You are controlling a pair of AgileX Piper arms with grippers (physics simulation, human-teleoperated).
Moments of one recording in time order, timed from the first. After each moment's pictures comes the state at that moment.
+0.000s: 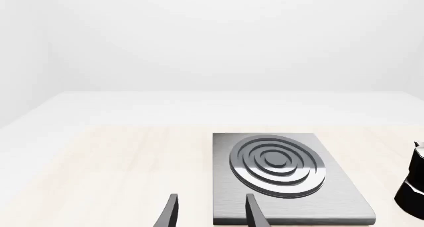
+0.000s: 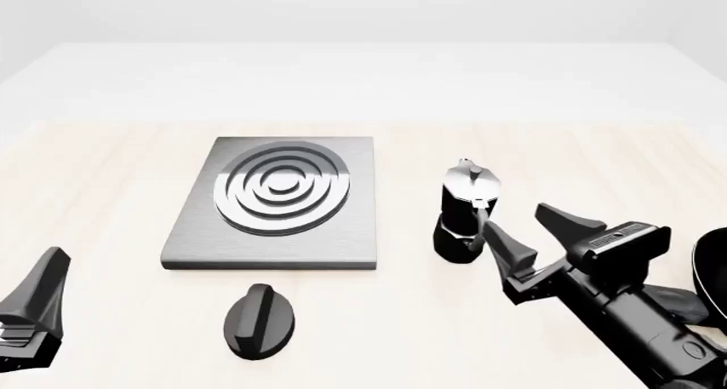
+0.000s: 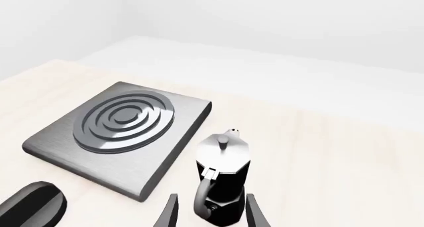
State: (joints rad) left arm 0.00 0.00 0.00 0.00 0.00; right arm 0.41 1.36 -0.08 -1.11 0.02
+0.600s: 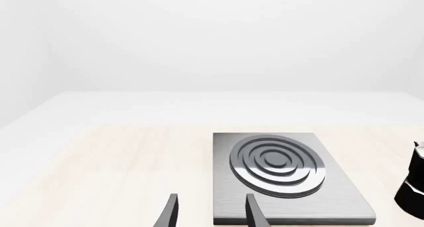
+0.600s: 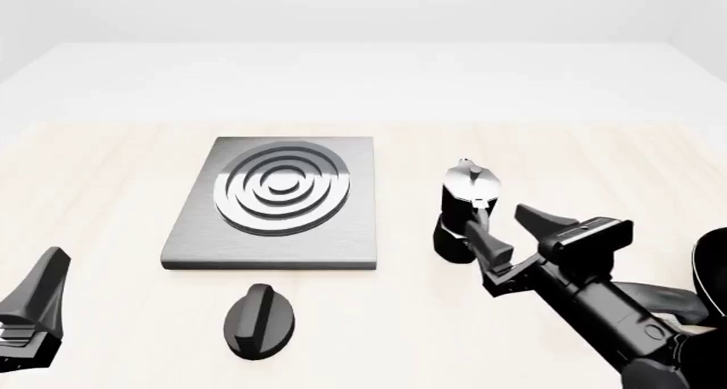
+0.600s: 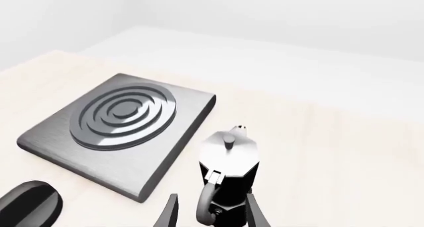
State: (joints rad) left arm 0.00 0.00 0.00 0.00 0.00; right arm 0.42 1.54 -0.14 -1.19 0.03
